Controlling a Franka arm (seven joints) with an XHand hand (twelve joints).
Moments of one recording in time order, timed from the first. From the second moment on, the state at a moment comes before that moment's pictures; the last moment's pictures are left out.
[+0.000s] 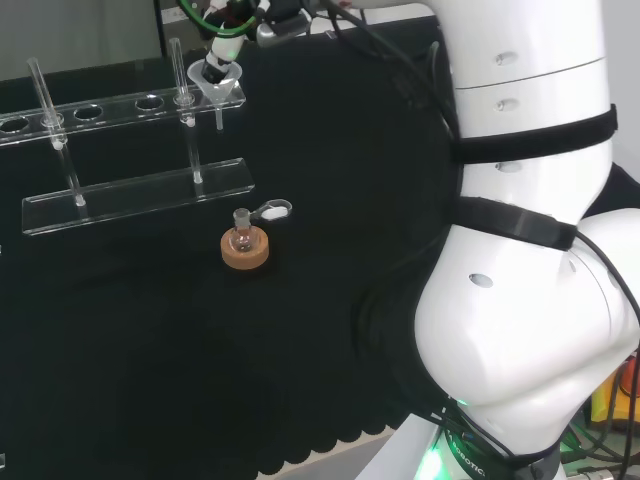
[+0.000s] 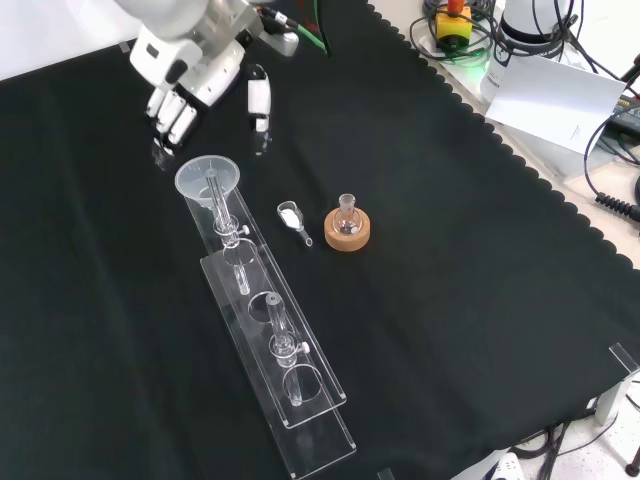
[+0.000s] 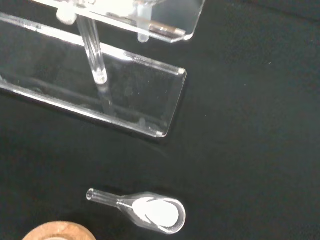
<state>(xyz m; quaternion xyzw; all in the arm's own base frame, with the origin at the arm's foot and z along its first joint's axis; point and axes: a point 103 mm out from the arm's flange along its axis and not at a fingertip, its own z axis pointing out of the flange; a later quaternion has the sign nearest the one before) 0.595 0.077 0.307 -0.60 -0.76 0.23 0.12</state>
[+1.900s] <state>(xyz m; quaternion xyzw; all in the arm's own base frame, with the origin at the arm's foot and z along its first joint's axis) 0.616 0.076 0.266 -0.58 -0.78 0.24 0.09</state>
